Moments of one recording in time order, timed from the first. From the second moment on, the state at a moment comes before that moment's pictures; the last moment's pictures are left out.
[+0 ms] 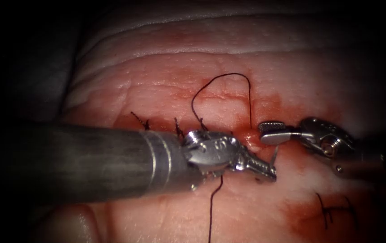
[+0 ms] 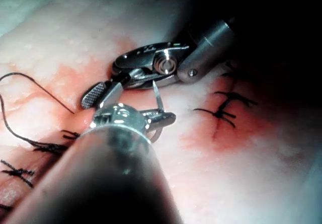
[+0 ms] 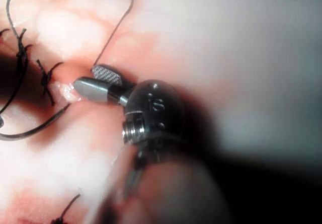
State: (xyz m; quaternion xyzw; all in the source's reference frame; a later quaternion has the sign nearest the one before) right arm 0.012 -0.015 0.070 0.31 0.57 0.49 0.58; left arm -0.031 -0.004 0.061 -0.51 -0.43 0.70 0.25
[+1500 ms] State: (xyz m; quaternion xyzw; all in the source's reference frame) right arm 0.009 -0.015 0.066 0.36 0.54 0.55 0.52; left arm -0.027 0.002 0.055 -0.61 0.04 0.79 0.00
